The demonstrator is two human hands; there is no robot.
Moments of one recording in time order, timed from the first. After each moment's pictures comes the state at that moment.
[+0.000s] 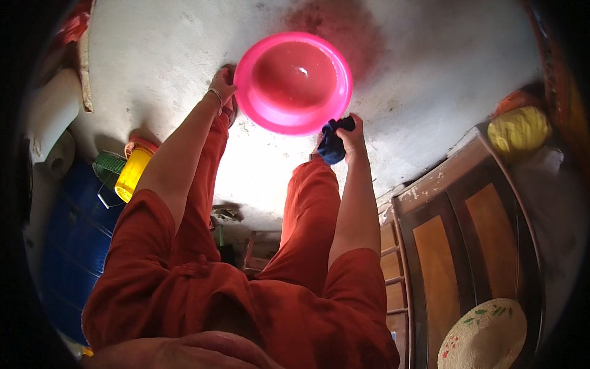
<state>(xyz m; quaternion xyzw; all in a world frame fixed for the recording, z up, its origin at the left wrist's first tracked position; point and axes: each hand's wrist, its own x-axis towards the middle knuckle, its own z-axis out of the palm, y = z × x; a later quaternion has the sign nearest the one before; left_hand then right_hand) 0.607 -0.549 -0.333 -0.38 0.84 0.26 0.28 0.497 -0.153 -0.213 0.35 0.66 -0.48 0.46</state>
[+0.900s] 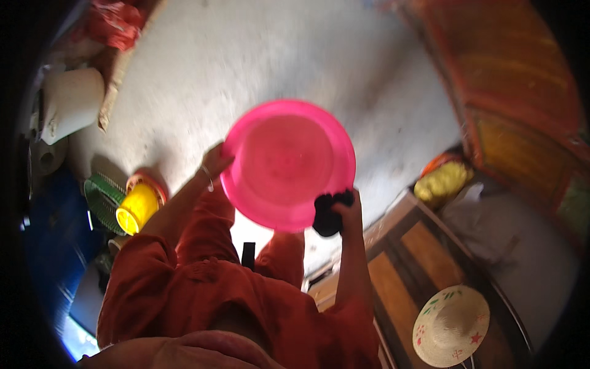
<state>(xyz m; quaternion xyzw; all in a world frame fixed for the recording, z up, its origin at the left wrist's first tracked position) 0.525 -0.637 0.030 -0.39 0.75 0.50 0.20 0.387 -0.284 0.129 0.22 0.68 -0.59 0.37</state>
